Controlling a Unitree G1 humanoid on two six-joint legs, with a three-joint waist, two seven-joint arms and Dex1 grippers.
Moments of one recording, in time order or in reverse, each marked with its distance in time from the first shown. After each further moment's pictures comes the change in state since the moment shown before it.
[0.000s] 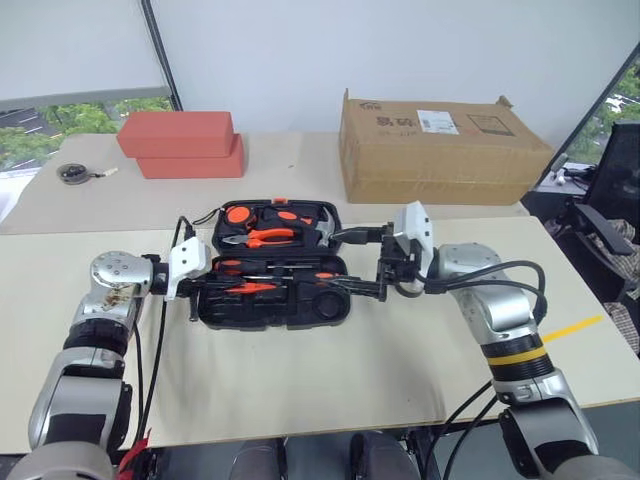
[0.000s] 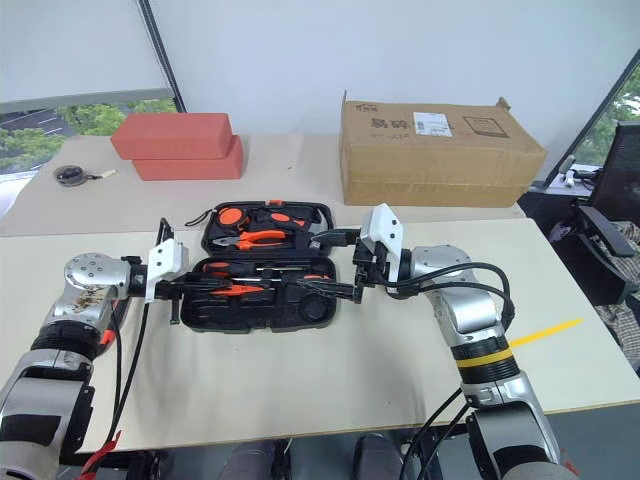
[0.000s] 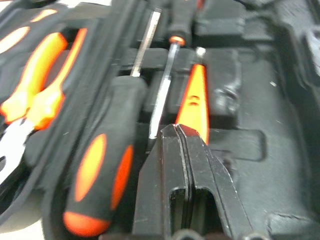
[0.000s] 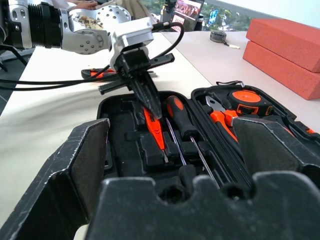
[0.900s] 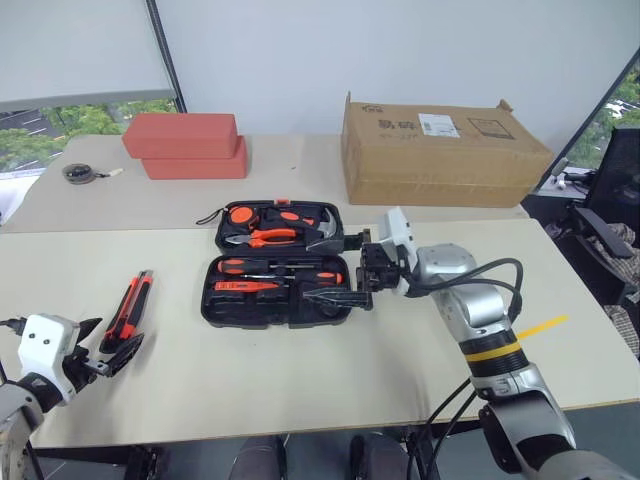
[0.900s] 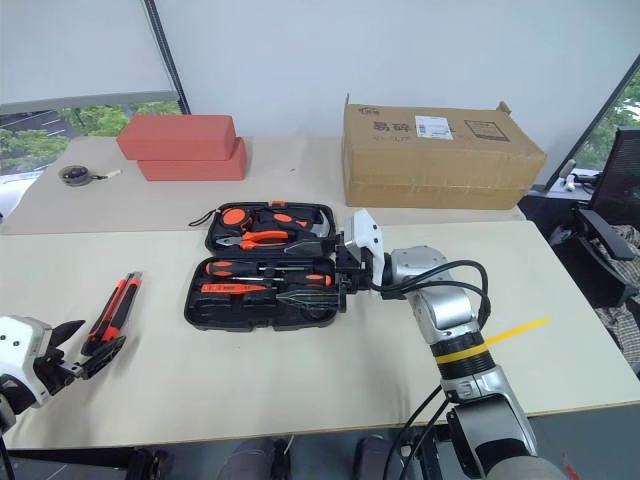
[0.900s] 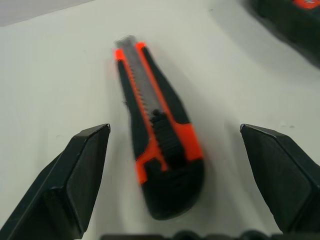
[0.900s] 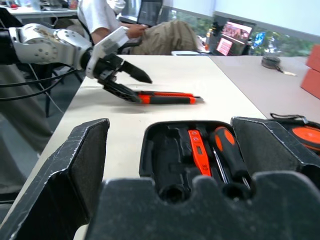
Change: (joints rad) left arm 0.942 -0.036 0.589 -0.841 -0.159 0.509 0.657; right arm -0.044 0.092 0.038 0.070 0.031 -0.037 0.144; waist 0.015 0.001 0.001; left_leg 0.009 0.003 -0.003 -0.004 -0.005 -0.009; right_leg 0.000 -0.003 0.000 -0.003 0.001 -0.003
